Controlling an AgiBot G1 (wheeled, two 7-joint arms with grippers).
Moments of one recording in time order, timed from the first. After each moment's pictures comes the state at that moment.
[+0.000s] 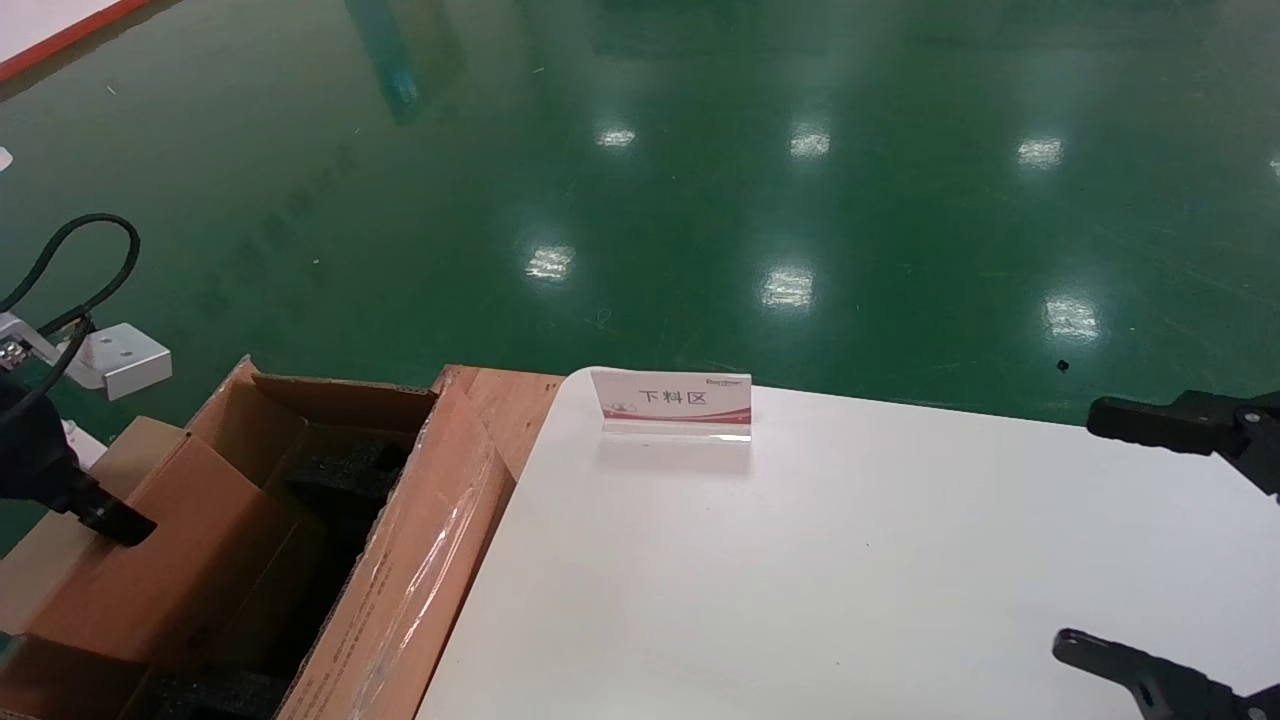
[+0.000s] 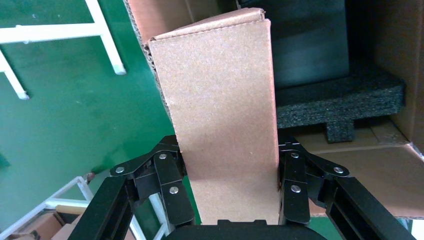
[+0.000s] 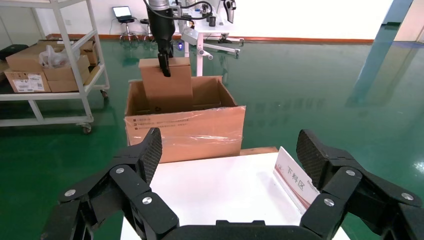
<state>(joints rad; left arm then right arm) -2.71 0.46 2.40 -1.27 1.55 1.41 -1.39 1.08 -0.61 -0.30 1.28 -0.72 -1.49 0.18</state>
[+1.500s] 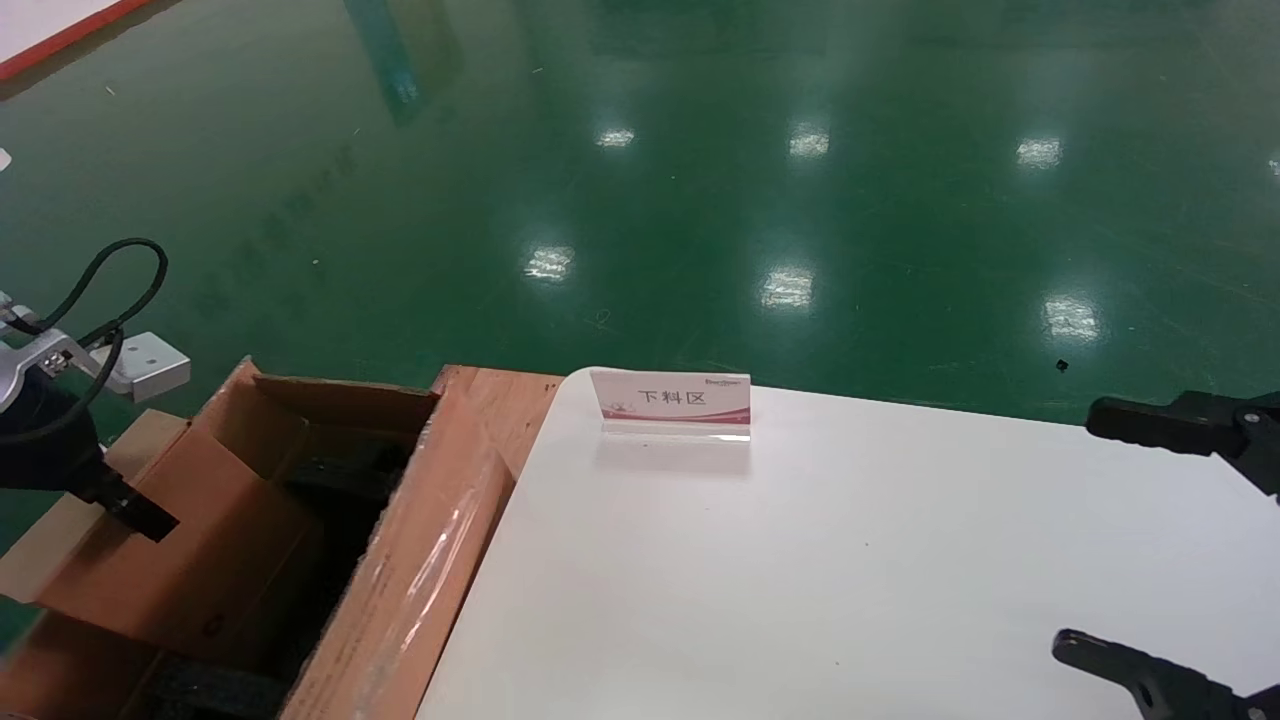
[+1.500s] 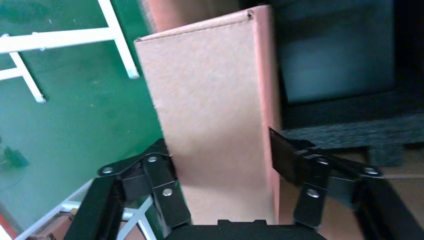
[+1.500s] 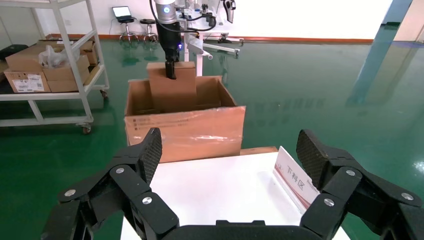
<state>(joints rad) -2.52 0.50 2.41 -1.08 1.53 1.23 -1.28 1.08 -0.60 -0.30 1.28 -0.72 -1.49 0.18</state>
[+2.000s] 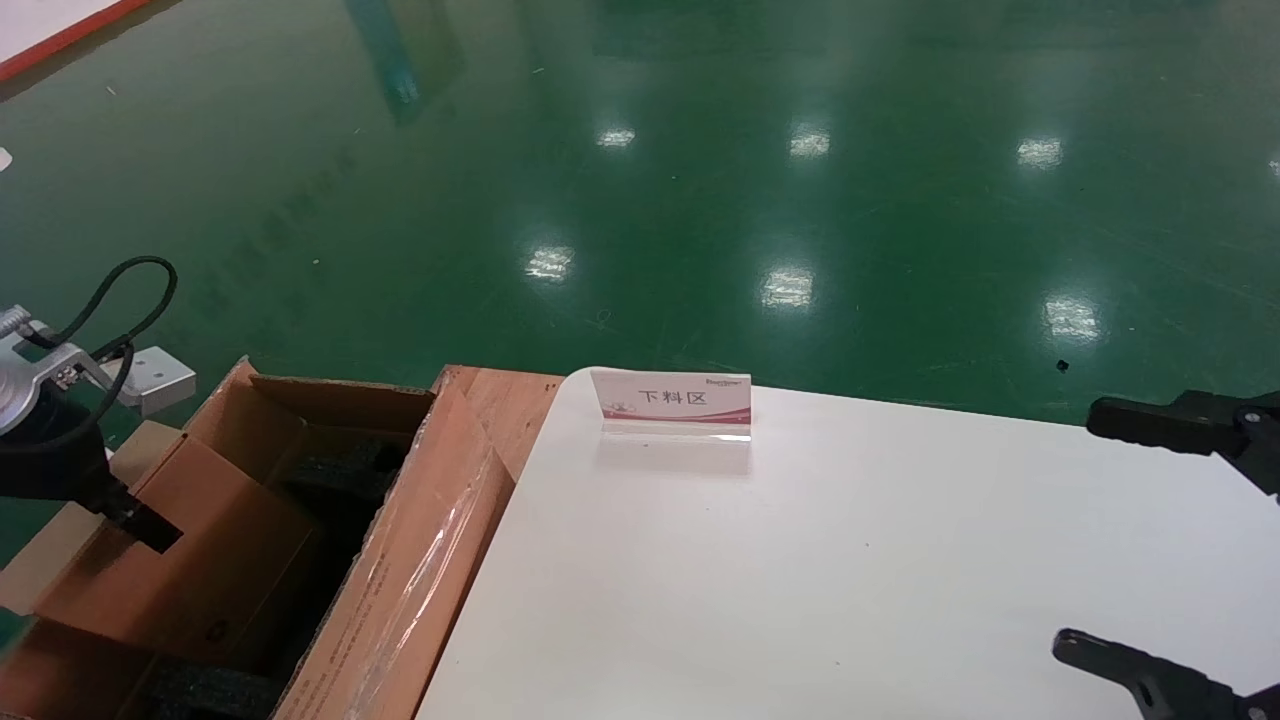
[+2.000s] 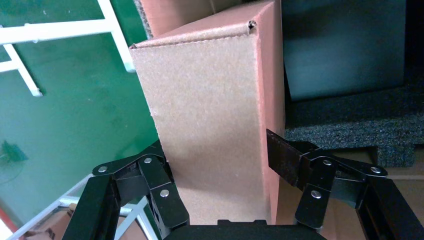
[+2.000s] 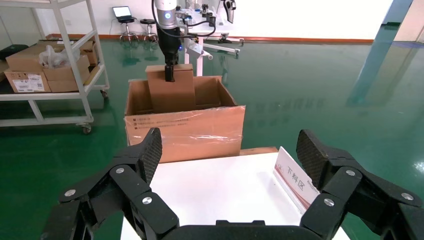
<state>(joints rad) -2.44 0.53 2.42 -1.02 1.50 1.22 -1.27 1.08 -0.60 -0.30 1.28 -0.72 -1.49 0.18</state>
